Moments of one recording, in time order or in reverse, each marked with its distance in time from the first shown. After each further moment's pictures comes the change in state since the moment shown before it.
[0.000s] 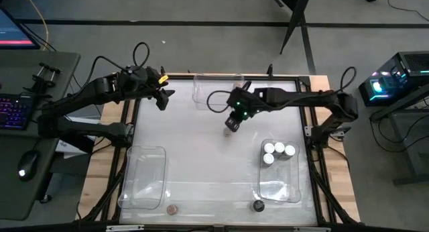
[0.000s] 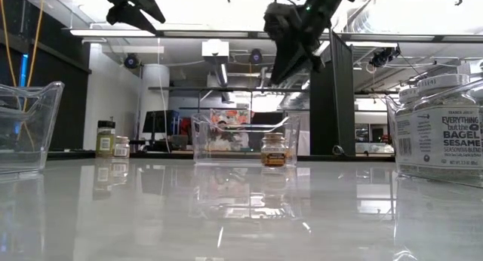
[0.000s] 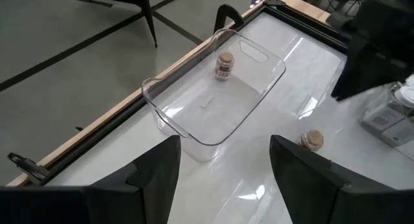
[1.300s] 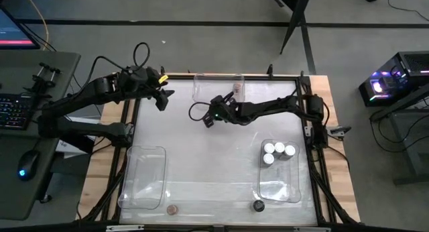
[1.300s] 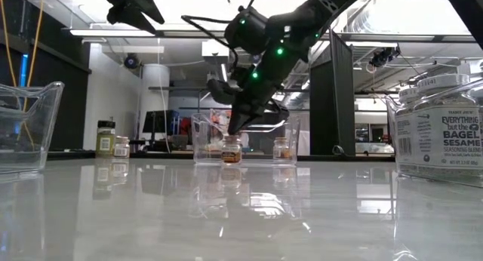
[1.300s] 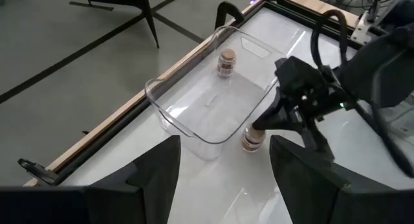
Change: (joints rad) left arm 0.001 0.000 0.000 -0.007 -0.007 0.047; right arm 0.014 0.382 0.003 0.532 0.443 0.142
